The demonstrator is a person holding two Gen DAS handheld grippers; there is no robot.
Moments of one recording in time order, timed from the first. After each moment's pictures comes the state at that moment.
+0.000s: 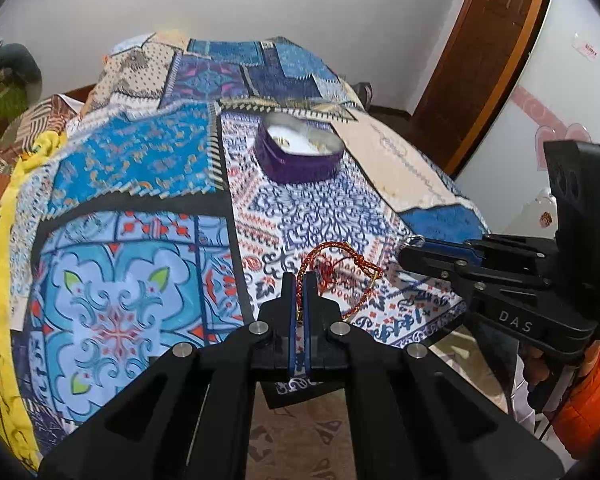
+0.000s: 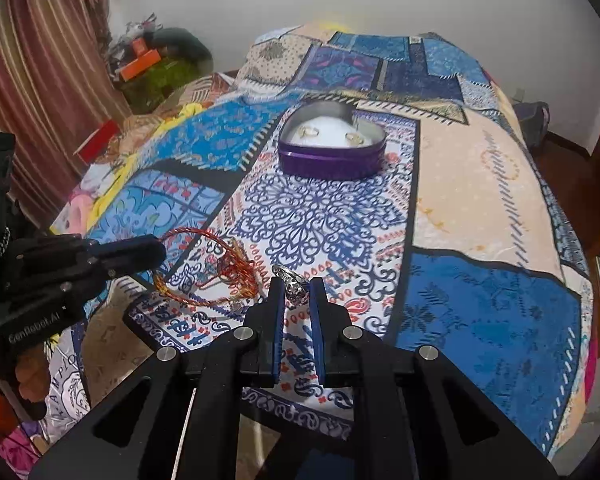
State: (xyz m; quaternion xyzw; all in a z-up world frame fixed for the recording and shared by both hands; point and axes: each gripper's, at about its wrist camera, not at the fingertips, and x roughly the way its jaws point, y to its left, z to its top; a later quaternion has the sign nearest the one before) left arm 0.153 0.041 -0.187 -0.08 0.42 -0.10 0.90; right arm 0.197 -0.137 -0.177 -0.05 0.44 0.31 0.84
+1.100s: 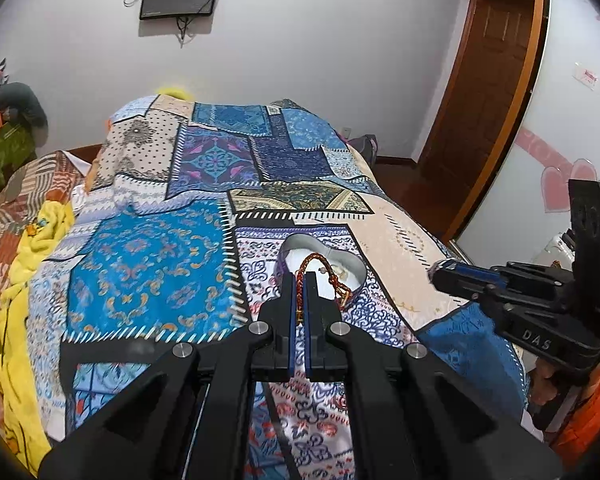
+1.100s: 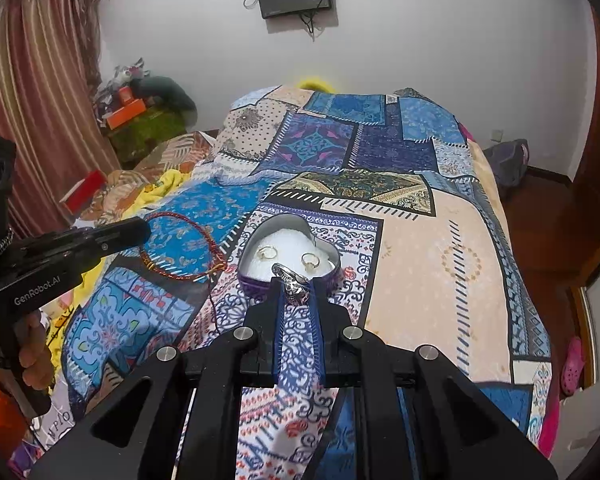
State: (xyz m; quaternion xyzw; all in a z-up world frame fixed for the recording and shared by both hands) left arm 0.231 0.061 -0.132 -0.07 0.34 -0.09 0.93; right arm 0.253 -0.139 -0.128 -0.03 0.37 0.28 0.88
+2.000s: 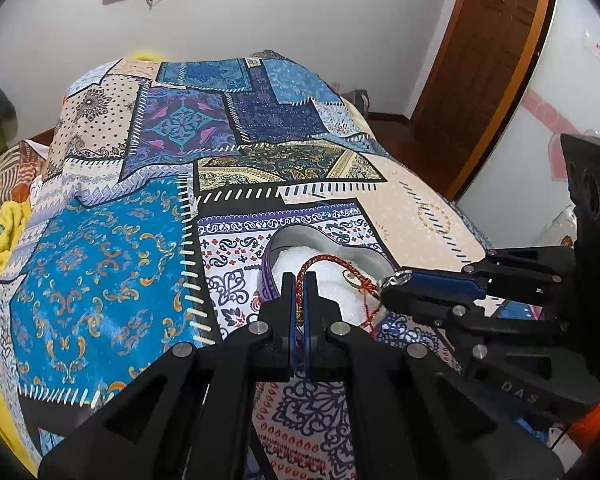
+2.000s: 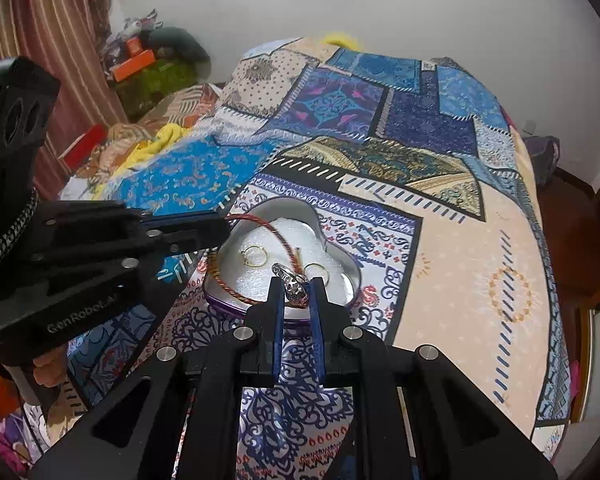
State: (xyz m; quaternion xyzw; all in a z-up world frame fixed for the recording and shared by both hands) left arm 0.320 0.043 -0.185 -0.04 0.41 -0.12 0.90; right arm 0.310 -0.101 -0.165 -0.09 0.43 0.32 0.84
